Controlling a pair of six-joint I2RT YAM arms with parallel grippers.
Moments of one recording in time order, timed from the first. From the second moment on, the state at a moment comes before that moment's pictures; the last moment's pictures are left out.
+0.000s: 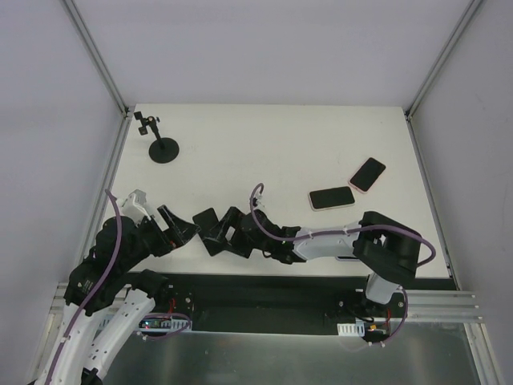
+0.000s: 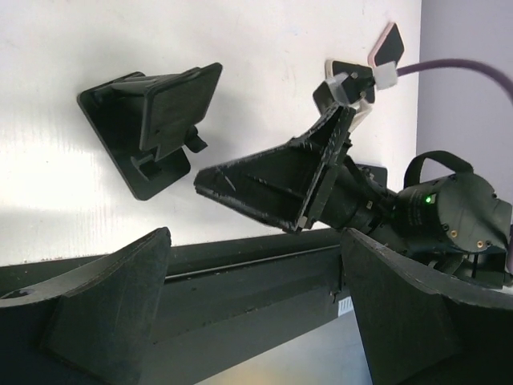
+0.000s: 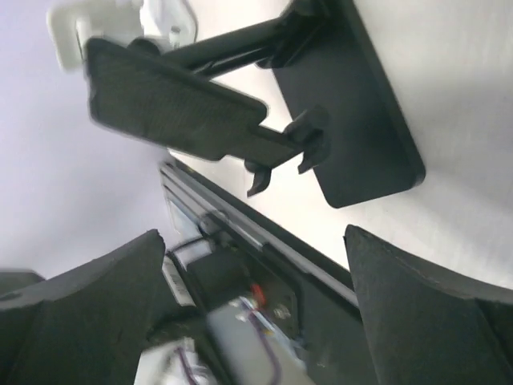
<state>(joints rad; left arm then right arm) -0.39 0.30 0.78 -0.99 0.13 -0.87 1.21 1.73 0.85 0.31 0.12 1.55</state>
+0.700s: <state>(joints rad) -0.39 0.36 0.89 -1.00 0.20 -0.73 0.93 1.86 1.25 -0.17 -0.63 0.15</state>
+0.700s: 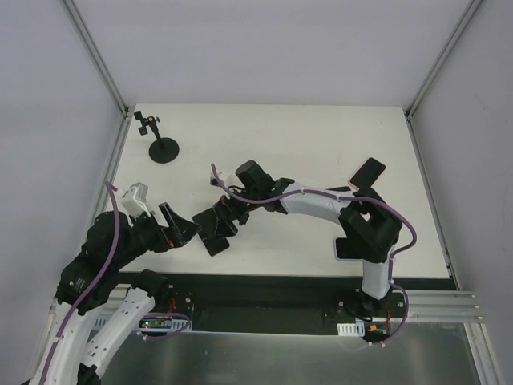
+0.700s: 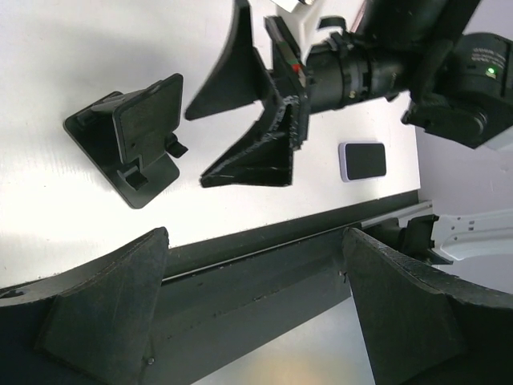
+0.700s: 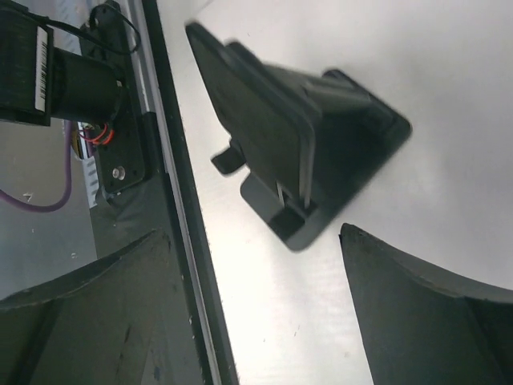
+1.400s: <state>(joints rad) -0.39 0.32 0.90 -1.00 0.21 -0.77 0.98 1.99 1.20 0.33 -0.64 0.51</state>
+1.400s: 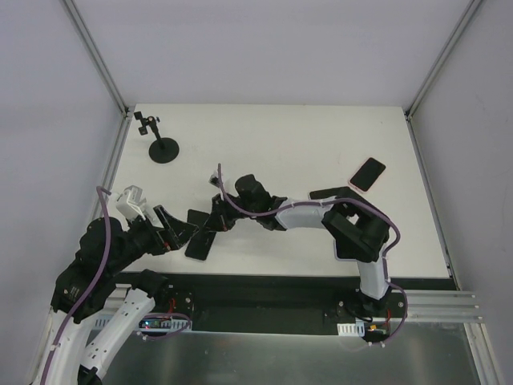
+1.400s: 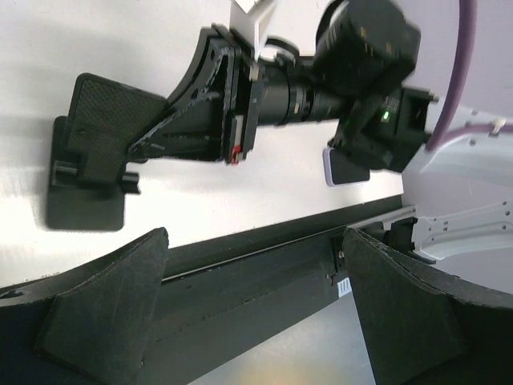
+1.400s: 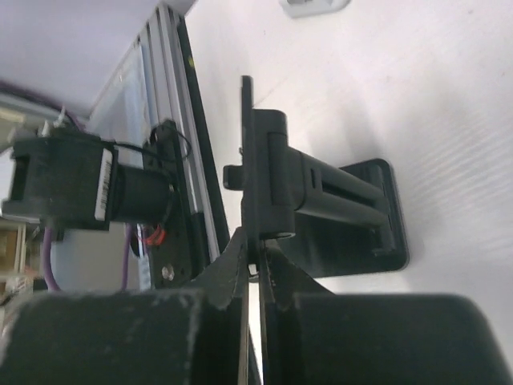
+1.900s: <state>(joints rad) -0.39 0.31 0.91 -1.00 0.21 -0.77 1.03 1.97 1.03 0.64 -0.61 0.63</state>
